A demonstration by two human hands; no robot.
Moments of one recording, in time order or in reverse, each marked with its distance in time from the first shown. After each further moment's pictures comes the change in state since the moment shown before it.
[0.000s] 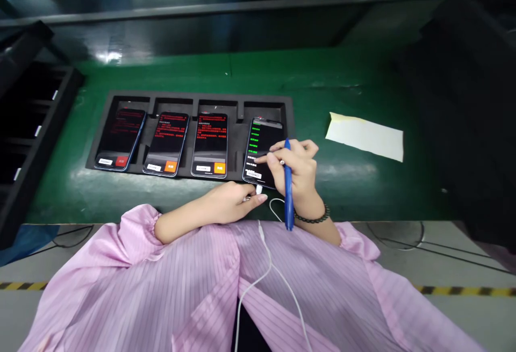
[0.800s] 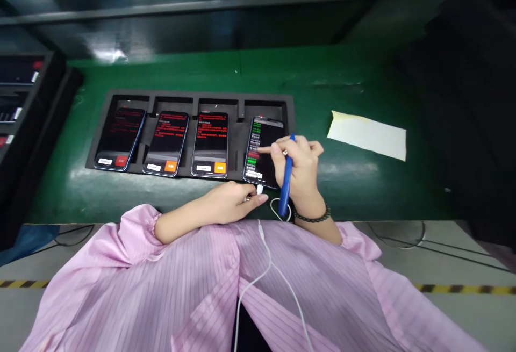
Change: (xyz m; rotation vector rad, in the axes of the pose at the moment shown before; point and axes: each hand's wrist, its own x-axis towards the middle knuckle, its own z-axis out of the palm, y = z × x) left_hand 0.000 0.000 0.001 -0.011 0.006 0.002; right_hand -0.001 0.001 0.002 -0.140 -0.108 0.254
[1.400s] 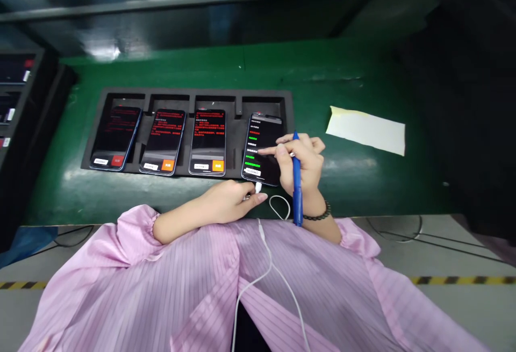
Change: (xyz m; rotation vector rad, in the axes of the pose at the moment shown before) left_hand -0.001 0.003 -0.001 0.050 -0.007 -0.019; right_hand -0.005 0.002 0.000 0.144 0.130 -0.009
